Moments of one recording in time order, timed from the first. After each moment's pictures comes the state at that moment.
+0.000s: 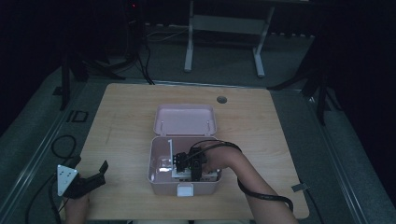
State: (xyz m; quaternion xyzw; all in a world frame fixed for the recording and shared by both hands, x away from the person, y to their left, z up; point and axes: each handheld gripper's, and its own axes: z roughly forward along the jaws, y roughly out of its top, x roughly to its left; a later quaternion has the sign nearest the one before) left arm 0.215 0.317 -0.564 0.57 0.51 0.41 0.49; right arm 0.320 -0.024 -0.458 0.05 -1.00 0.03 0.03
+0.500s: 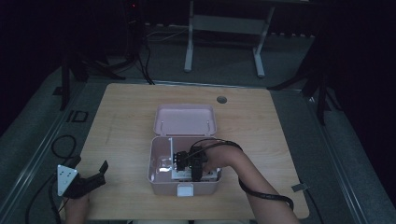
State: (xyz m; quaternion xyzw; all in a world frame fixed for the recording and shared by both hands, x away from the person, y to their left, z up) left arm 0.215 0.317 -0.563 0.57 0.51 0.41 0.49; right arm 0.321 -0.025 -0.452 0.04 -1.00 0.04 0.04
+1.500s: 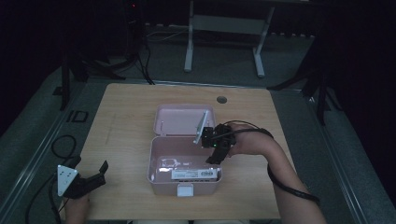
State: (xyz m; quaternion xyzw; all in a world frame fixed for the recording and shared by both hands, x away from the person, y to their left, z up) left arm 0.215 0.317 -0.564 0.57 0.51 0.41 0.49; right arm 0.339 -0.097 -0.372 -0.03 -0.99 -0.10 -0.04
